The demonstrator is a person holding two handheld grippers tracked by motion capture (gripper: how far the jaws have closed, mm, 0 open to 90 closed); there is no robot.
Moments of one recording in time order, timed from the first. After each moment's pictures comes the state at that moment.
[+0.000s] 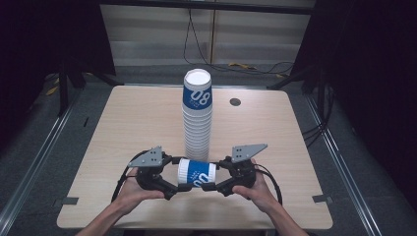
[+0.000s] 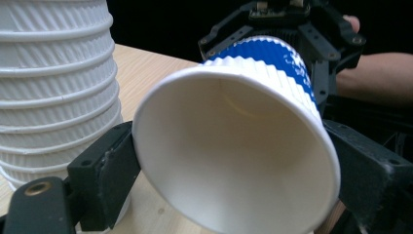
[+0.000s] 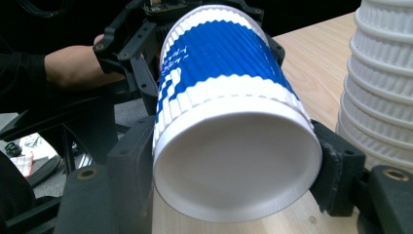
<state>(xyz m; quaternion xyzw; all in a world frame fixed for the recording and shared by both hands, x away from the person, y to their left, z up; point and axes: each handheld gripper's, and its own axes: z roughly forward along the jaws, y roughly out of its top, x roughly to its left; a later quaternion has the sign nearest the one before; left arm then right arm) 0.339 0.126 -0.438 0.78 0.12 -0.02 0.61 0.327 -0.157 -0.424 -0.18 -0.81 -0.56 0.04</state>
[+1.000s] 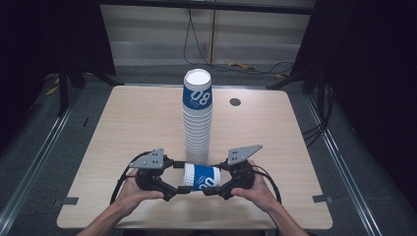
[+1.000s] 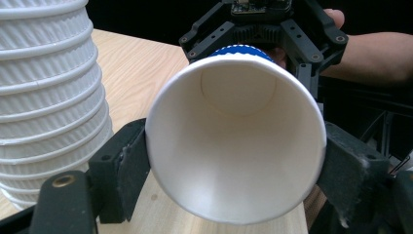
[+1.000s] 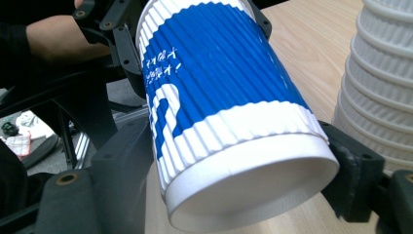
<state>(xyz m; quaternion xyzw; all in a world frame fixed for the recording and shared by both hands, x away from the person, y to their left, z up) 0.338 0.127 -0.438 0.80 0.10 -0.03 0.59 0.328 -0.156 -0.432 -0.18 -0.84 -0.52 0.05</state>
